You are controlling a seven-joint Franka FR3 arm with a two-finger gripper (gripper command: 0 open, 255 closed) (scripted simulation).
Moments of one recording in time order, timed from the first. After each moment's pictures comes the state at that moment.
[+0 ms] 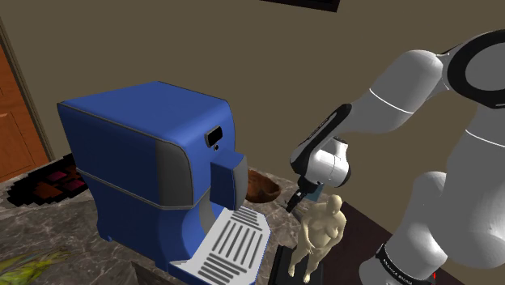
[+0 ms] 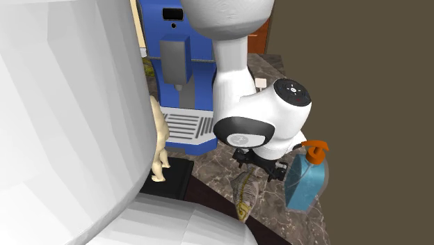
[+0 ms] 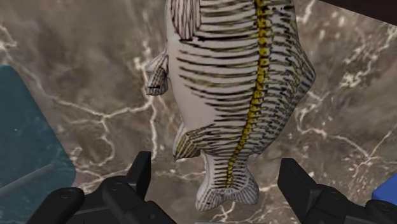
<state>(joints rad) 0.45 0.10 -0.28 -2.82 1.09 2.97 -1.08</state>
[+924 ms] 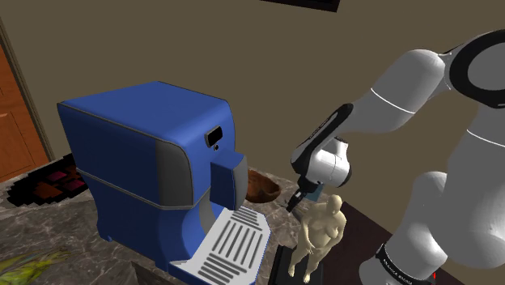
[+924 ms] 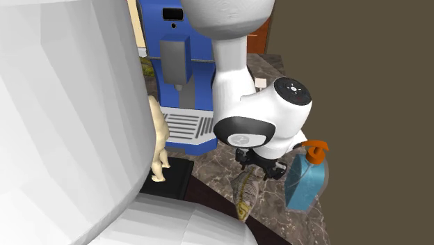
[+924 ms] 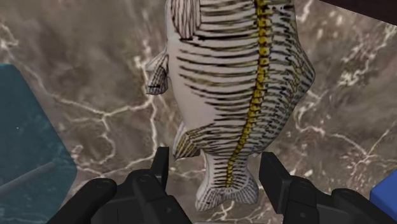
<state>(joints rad) 0.46 0.09 -0.29 -2.82 1.07 2.97 -1.05</state>
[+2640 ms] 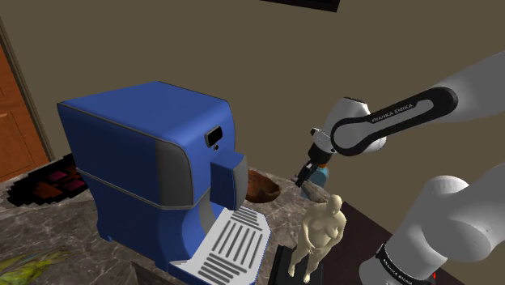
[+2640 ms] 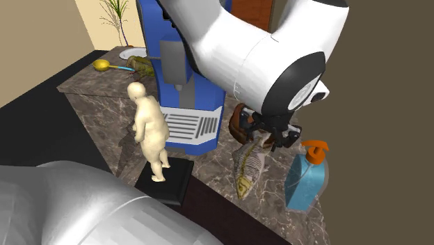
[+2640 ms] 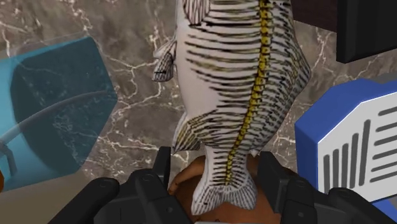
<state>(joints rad) 0.15 -0.46 -0.18 -2.90 0.13 2.57 -0.30</state>
